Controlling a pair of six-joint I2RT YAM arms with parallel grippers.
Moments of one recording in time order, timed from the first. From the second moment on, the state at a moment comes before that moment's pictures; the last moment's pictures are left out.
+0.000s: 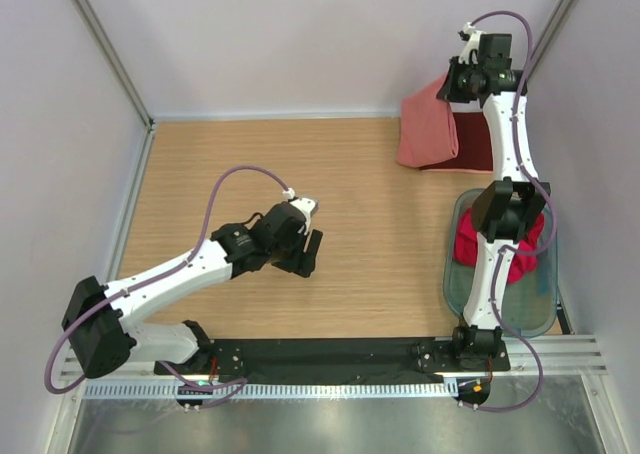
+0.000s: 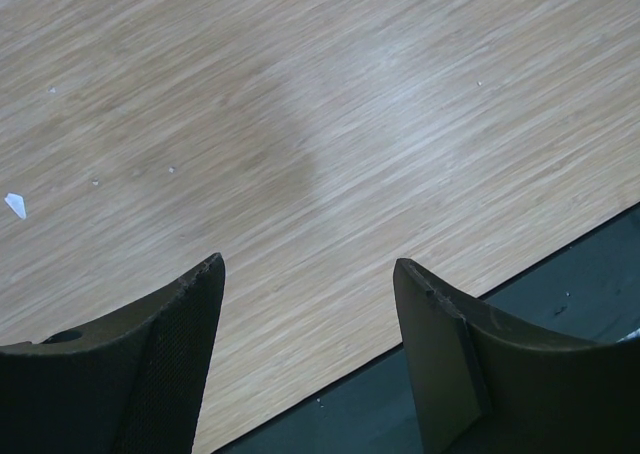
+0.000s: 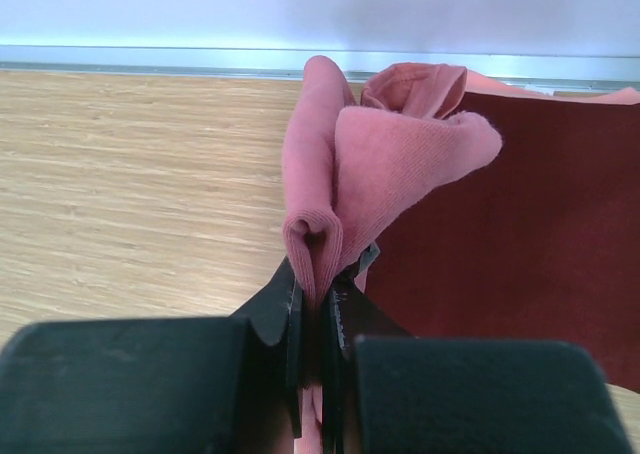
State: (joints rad) left arm -0.89 1.25 0.96 -0.62 -0.10 -0.42; right arm -0.06 2.25 2.48 -0.84 -0.26 0.05
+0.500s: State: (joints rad) left arm -0.89 1.30 0.97 -0.62 -0.06 -0.42; right arm -0.13 2.25 2.48 -0.86 -0.30 0.00
